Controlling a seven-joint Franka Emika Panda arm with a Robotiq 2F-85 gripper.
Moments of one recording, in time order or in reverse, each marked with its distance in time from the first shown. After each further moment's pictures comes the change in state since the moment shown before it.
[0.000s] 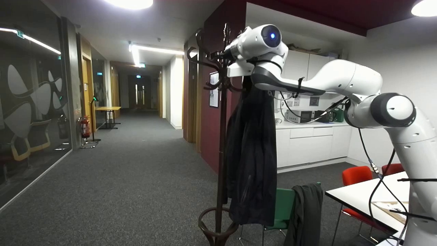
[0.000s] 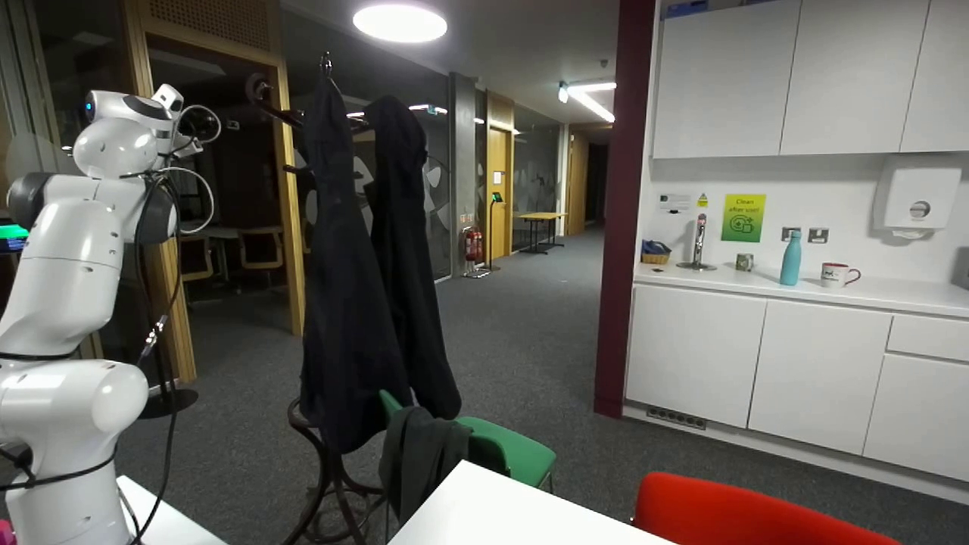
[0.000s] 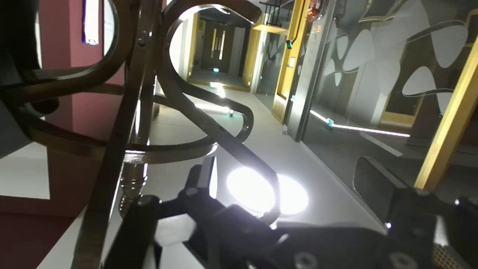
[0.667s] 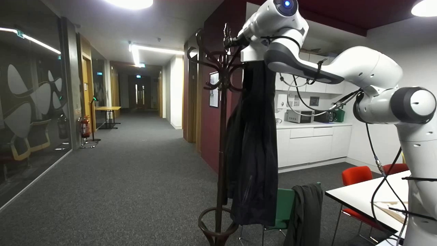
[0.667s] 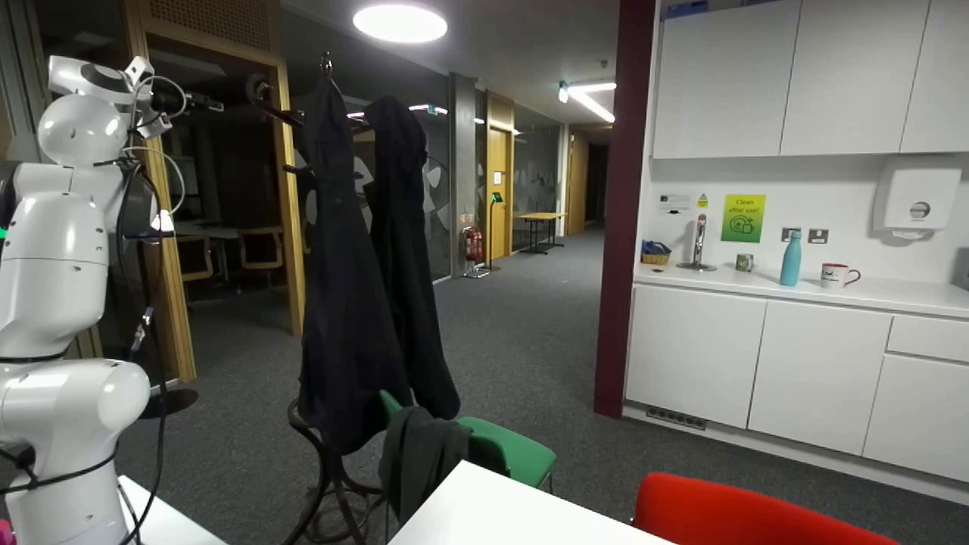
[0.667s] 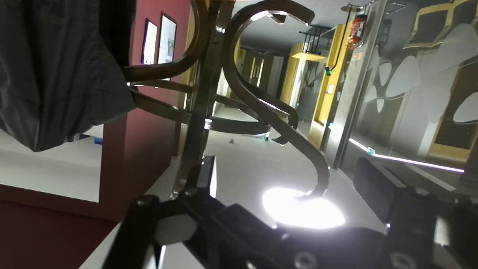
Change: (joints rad) arm 0.056 -0.103 0.037 0.001 0.042 -0.294 -0.084
